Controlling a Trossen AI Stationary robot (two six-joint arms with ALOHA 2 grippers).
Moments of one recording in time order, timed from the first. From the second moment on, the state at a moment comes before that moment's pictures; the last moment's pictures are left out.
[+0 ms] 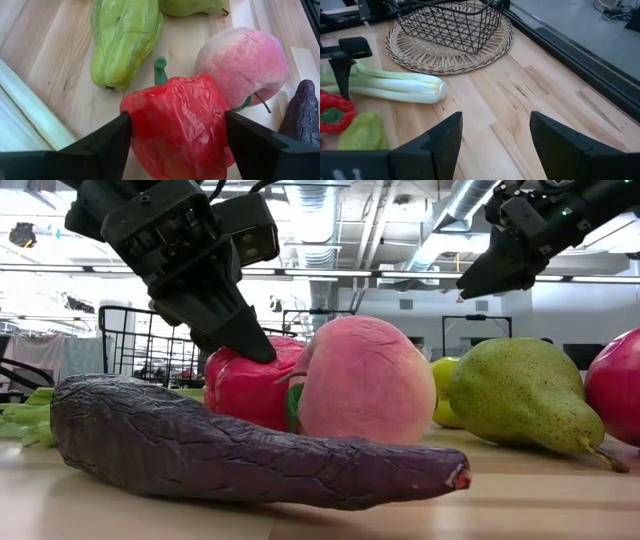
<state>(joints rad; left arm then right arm) -0.36 1.72 0.82 0.10 -0.14 -0.43 0.05 0.79 0.53 -0.28 0.47 0.31</state>
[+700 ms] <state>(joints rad) -0.33 1.72 0.93 0.01 -0.14 -0.40 0.05 0.79 0.53 -0.28 0.47 0.31</state>
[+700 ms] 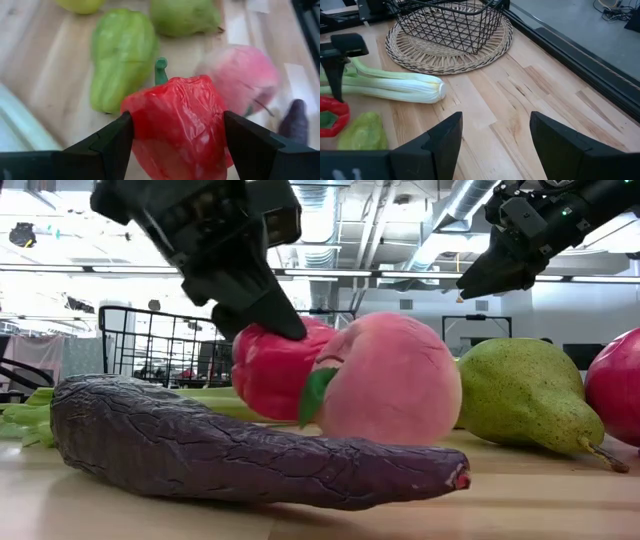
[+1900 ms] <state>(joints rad) -0.13 1.21 1.03 -0.41 -0.54 -0.22 0.05 0.79 0.53 -0.28 0.47 0.31</state>
